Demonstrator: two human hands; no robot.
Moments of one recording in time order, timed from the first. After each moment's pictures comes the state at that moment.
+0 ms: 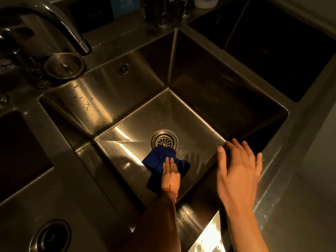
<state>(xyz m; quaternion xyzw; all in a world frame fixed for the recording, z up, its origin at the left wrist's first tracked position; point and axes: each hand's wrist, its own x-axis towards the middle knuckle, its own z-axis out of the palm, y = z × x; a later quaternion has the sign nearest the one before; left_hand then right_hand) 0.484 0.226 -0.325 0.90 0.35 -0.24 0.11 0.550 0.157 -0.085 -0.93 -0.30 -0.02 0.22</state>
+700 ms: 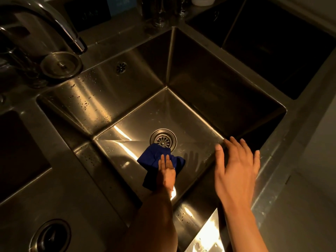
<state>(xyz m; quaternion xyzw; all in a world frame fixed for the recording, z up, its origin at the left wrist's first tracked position) 0.481 0.238 -0.327 0.89 0.36 -0.26 0.10 0.551 0.157 -0.086 -0.93 -0.30 -0.02 0.22</state>
